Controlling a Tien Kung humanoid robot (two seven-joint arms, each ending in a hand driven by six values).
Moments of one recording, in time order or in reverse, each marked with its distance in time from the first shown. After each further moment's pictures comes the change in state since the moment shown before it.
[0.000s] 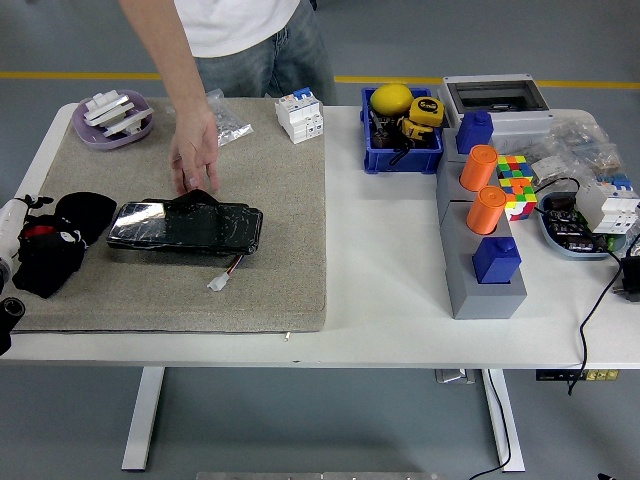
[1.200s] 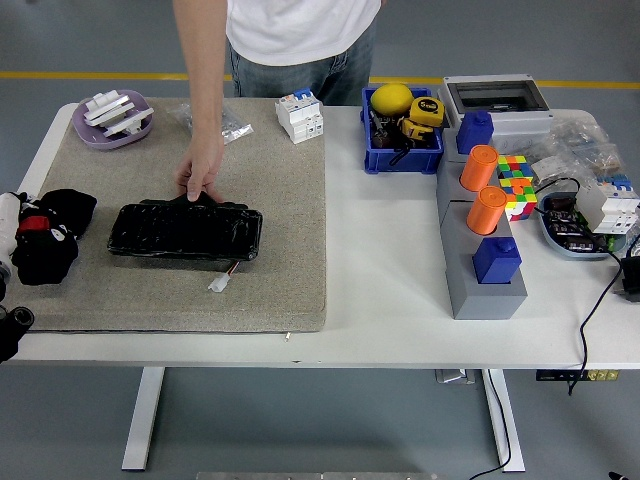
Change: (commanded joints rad) left arm 0.023 -0.010 0.020 -0.011 0.030 0.150 -0.048; right arm -0.004 -0.010 -0.007 -0.008 0.025 -0.011 0.018
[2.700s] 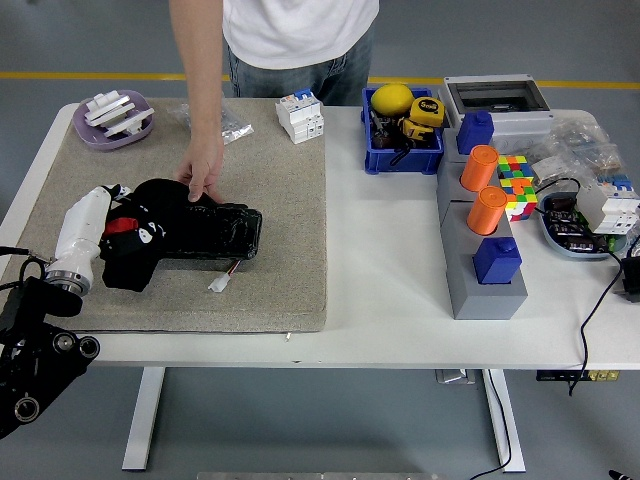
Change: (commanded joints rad) left arm 0.079 -0.086 0.141 -0.272 0.045 0.094 -0.078; right arm 0.003 -0.003 0.000 0.000 0.004 0.003 -0.002
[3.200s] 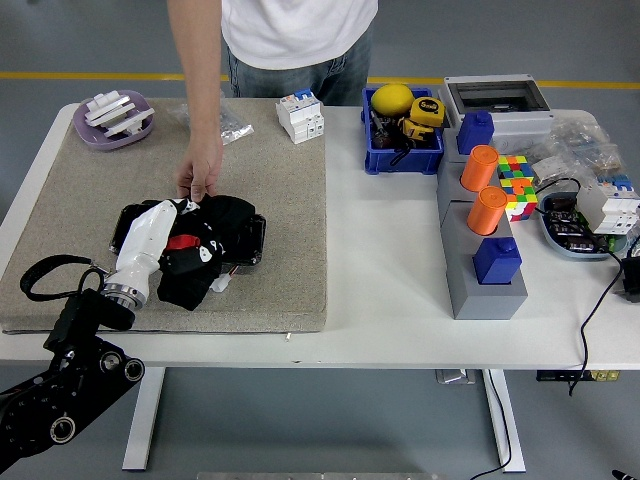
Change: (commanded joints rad) left arm -0.018 -0.042 0.152 -0.083 0.026 0.011 0.025; right arm 0.000 -0.007 0.002 -0.002 0.000 0.002 -0.002
